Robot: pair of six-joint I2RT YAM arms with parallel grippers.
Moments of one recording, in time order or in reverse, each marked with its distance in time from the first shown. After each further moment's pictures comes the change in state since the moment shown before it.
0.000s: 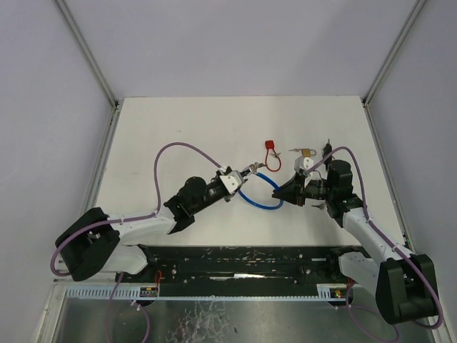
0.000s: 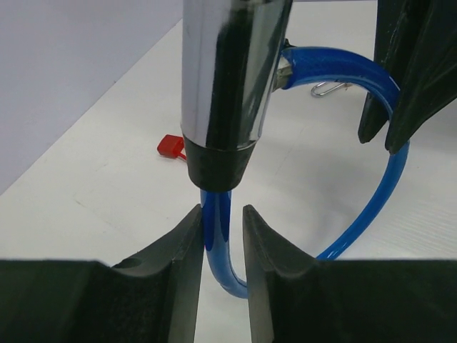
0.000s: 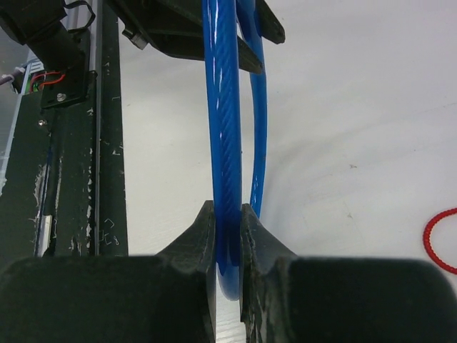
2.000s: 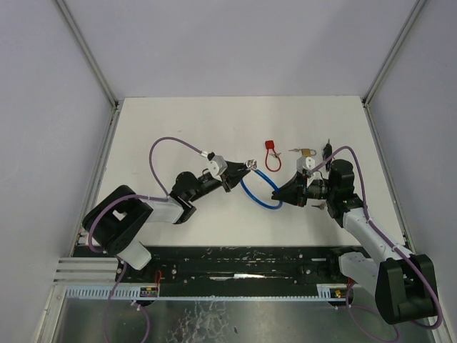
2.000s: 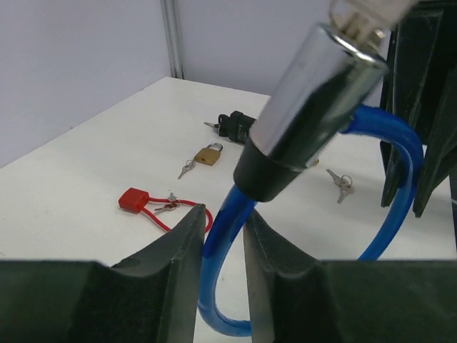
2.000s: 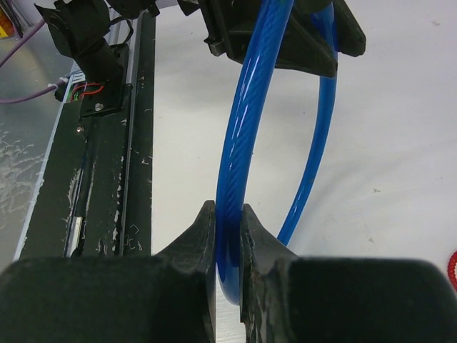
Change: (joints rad) left arm 0.200 0.269 -0.019 0.560 0.257 -0.356; right arm -0.010 0.000 -0.006 0.078 -0.121 0.077
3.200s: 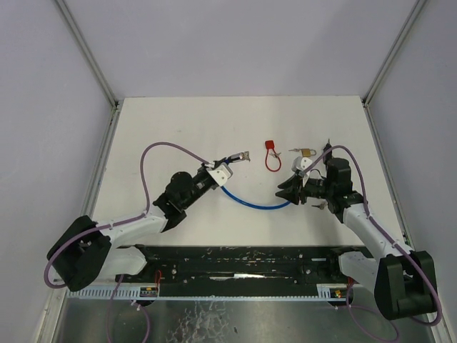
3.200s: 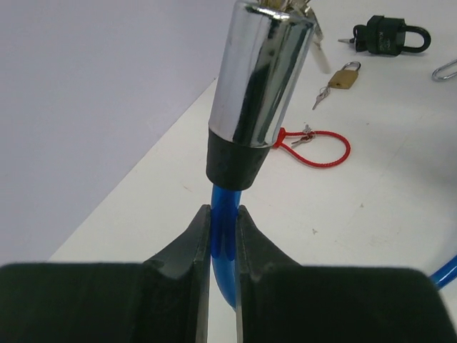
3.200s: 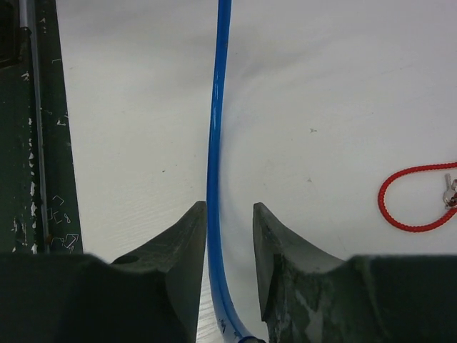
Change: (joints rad) left arm -0.066 -0.354 -0.005 -0.547 -0.325 0.533; right arm -0.003 0.037 0.052 -0.241 0.230 -0.275
